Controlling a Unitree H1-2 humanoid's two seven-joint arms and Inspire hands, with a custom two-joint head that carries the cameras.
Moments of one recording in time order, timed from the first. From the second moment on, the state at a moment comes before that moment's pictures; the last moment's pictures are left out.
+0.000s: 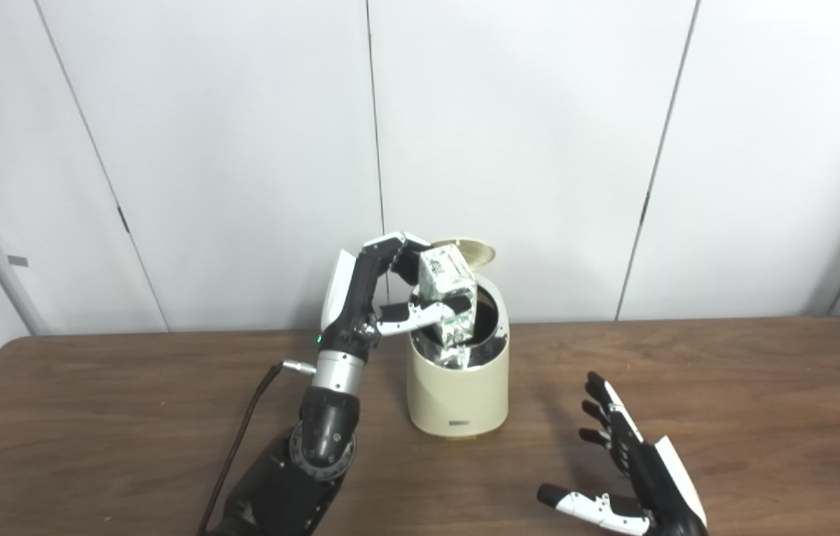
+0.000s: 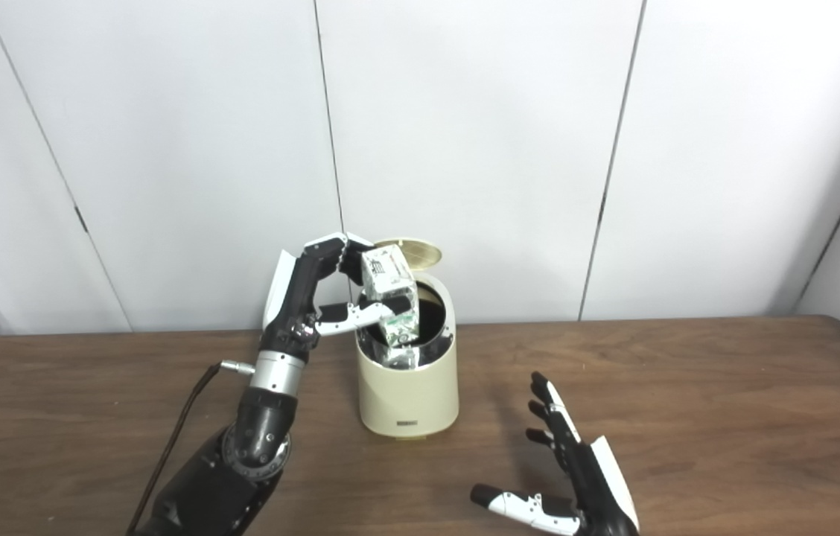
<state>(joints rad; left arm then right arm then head) -0.76 0.15 -0.45 0.60 0.16 -0.44 0.51 -0.02 -0.10 0.04 -0.17 -0.25 -0.03 0.01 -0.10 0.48</state>
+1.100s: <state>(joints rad) -0.78 0.20 -0.59 0.67 0.13 -0.45 0.58 -0.02 -0.09 0.04 -0.18 -0.23 -0.02 0.01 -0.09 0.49</state>
